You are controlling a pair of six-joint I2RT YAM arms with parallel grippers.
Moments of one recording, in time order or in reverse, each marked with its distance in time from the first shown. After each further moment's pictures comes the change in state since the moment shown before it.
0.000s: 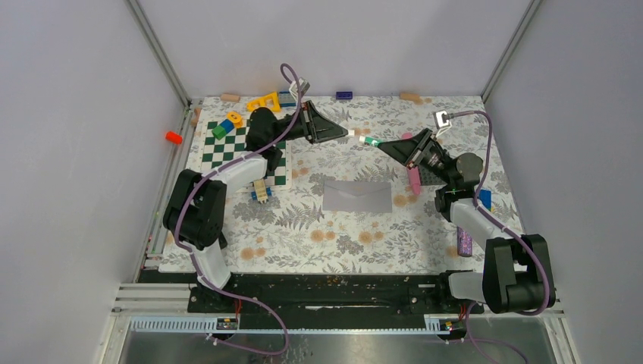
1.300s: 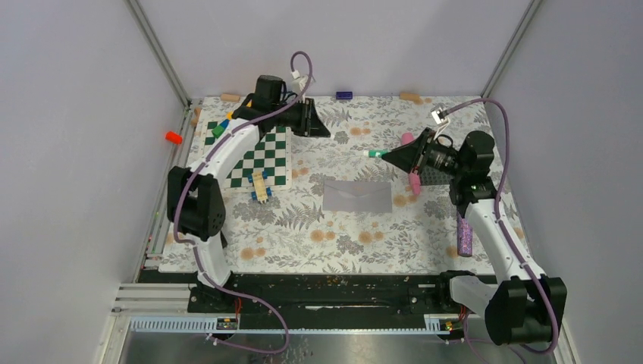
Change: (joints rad) left arm 0.064 0.122 0.551 -1.497 -0.190 1.178; right arm -0.036 -0.208 0.222 -0.926 -0.180 -0.740
